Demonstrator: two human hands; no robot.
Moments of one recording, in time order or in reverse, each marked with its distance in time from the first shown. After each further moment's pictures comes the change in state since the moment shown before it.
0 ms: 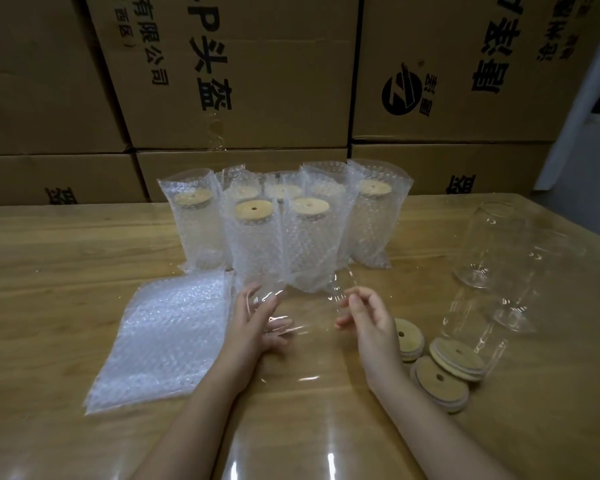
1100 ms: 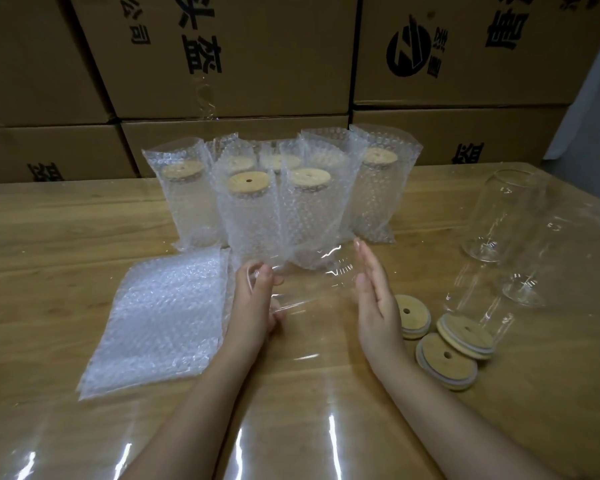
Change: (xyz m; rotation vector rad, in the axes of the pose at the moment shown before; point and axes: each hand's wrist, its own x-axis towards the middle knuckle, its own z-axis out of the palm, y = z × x) left_hand -0.004 0.006 0.018 0.202 0.075 0.100; right_hand -0.003 0.005 -0.002 -0.164 -0.116 -0.257
